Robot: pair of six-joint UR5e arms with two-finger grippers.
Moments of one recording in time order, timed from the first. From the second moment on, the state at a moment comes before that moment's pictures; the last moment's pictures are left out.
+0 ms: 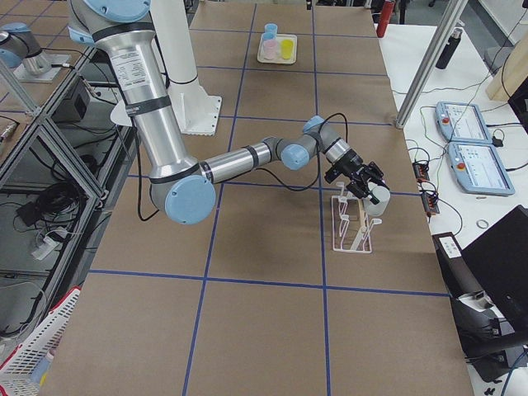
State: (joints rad) left arm -1.33 -1.69 -1.84 -1.80 -2.51 -0.53; right arm 0.91 -1.23 1.50 -1.28 0.91 -1.71
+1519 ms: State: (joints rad) left arm -1.33 -1.70 -1.83 -1.80 -2.51 -0.54; right arm 0.86 -1.23 1.47 -1.29 0.81 -1.70
